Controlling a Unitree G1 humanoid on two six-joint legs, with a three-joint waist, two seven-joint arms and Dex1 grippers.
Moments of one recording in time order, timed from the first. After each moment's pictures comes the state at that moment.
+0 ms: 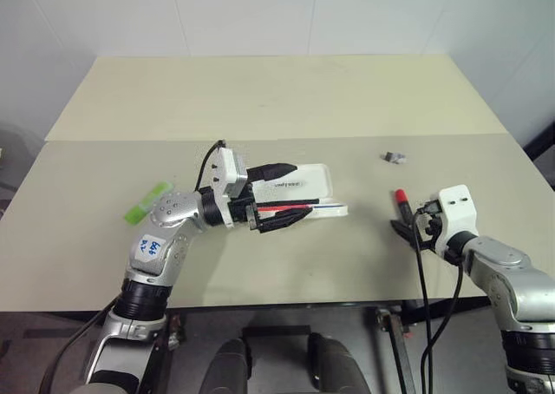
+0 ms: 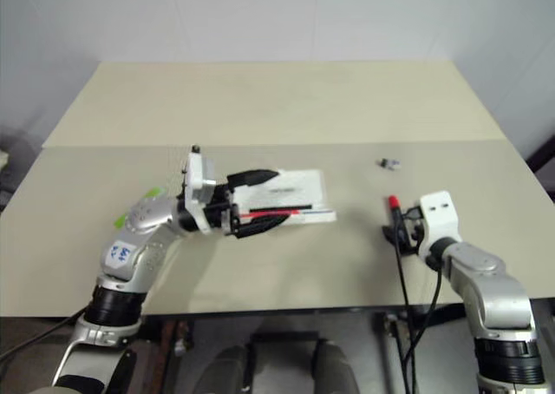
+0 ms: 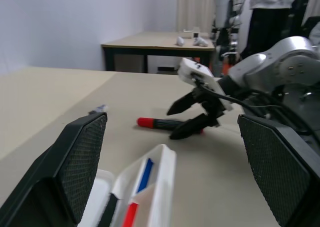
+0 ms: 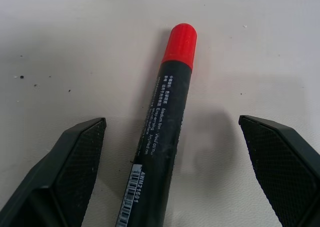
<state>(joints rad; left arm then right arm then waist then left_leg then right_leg) -0.50 0.38 -0.07 -0.12 -0.50 0.33 -0.96 -0.19 -0.62 -0.20 -0.20 0.33 0.83 0.36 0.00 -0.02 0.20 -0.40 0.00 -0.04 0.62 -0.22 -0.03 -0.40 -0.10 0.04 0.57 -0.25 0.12</state>
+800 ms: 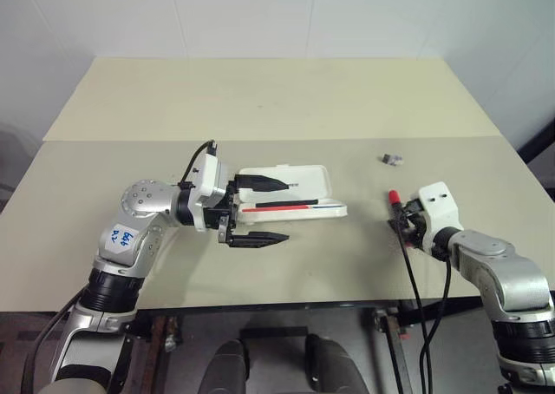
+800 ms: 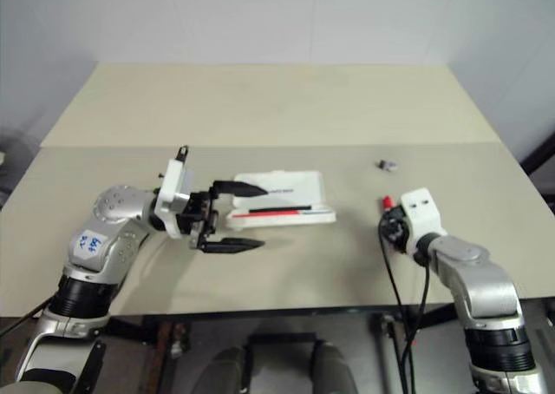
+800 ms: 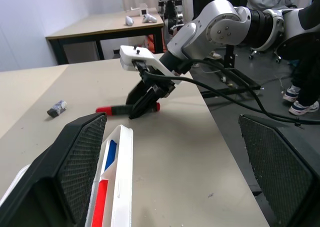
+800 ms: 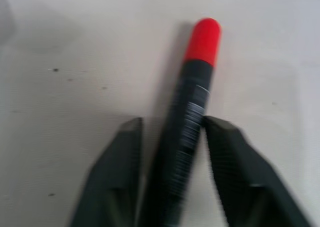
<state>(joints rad) -0.54 0.53 -0.08 -0.10 -0.52 0.27 -1.18 -0.26 -0.63 -0.10 -0.23 0.29 0.97 0.36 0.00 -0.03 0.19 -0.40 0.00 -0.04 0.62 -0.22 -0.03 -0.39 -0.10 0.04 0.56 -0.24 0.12</state>
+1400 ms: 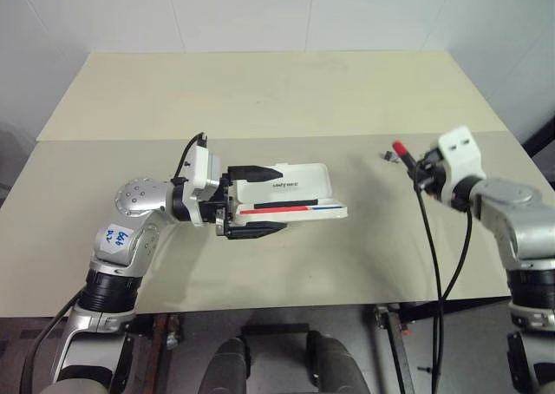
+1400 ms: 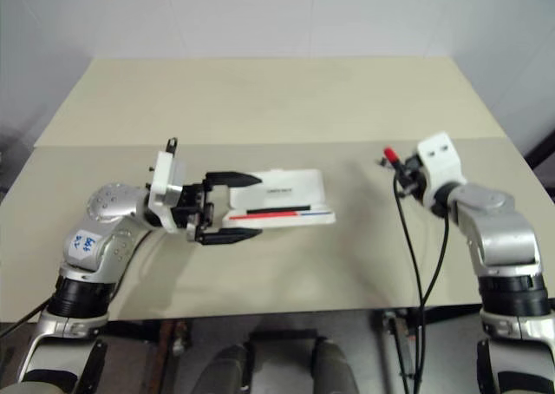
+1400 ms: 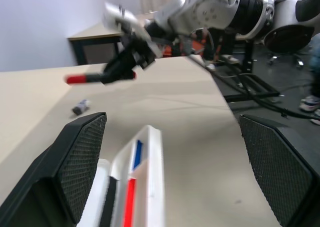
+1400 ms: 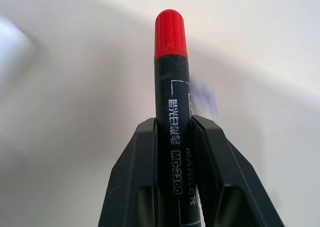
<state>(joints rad) -0.54 0.53 -0.01 -0.11 -0.53 0.27 -1.14 -0.63 -0.77 -0.04 -0.03 0.24 0.76 0.60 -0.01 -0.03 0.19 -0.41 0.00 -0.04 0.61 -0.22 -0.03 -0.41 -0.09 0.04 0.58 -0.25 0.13</state>
